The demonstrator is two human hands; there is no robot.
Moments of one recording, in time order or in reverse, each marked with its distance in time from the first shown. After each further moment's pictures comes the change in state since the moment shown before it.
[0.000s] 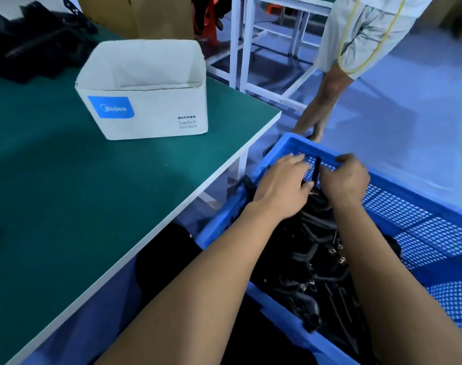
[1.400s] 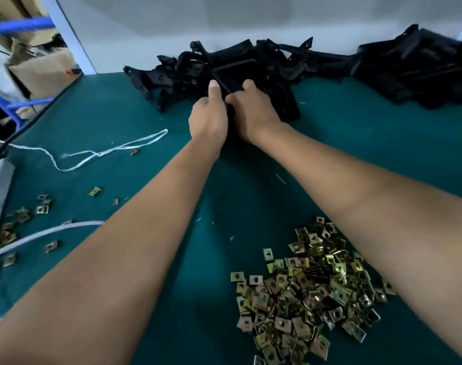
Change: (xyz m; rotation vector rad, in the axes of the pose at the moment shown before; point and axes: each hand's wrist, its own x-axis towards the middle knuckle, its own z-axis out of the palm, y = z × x) left_hand -0.382 -0.318 -0.450 -0.362 1.416 -1.074; right_hand -0.518 -0.538 0.223 -0.012 -0.693 -1.644
